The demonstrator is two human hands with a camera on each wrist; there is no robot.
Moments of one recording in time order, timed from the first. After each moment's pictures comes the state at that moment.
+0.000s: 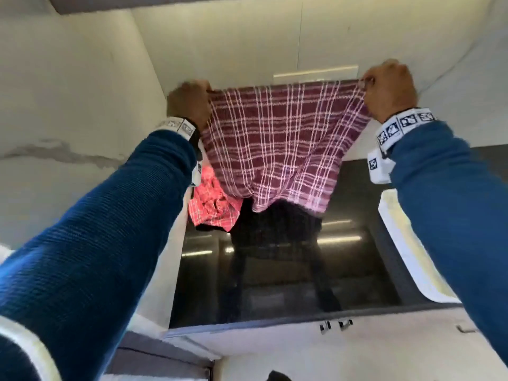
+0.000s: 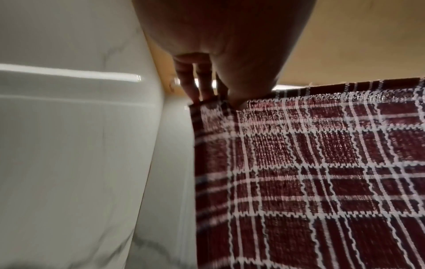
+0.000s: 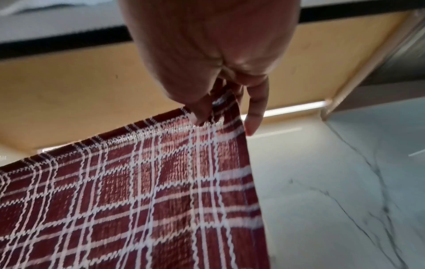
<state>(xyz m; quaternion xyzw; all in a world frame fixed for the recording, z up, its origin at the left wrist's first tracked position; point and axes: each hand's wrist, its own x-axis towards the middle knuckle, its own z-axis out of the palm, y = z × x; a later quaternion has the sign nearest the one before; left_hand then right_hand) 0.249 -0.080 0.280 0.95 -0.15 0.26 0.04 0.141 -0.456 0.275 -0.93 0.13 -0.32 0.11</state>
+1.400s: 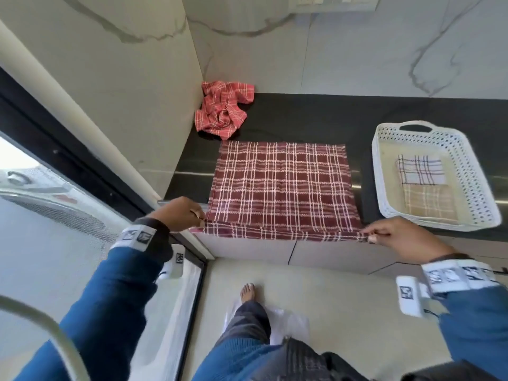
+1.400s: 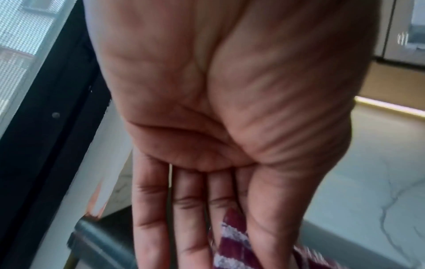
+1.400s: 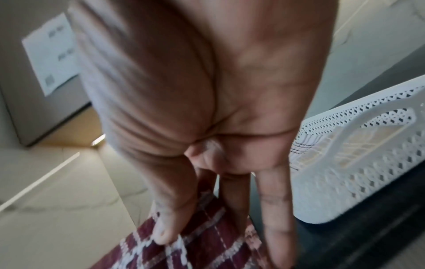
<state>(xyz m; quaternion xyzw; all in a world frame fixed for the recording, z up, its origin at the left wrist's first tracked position) -0.132 -0.006 0.047 0.95 -0.07 -0.27 0.16 -0.225 -0.514 0.018 -0.91 0.04 0.23 0.33</state>
